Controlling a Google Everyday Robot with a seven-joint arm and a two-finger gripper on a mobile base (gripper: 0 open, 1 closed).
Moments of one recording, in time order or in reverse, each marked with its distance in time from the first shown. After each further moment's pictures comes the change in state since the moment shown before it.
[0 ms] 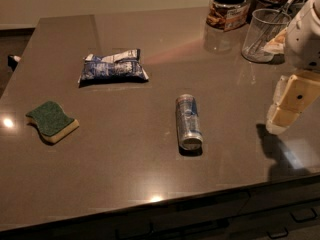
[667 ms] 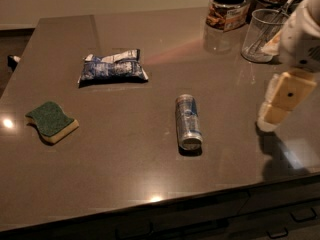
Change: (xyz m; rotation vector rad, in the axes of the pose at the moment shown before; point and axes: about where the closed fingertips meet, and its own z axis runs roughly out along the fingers) arm -0.007 -0.004 0.007 -0.012 -0.004 0.056
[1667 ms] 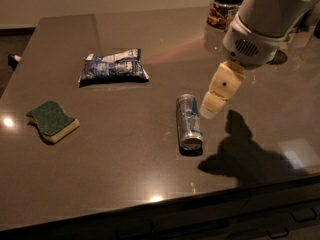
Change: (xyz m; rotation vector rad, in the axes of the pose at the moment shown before) arm -0.059 -0.006 0.045 -0.102 0.030 0.290
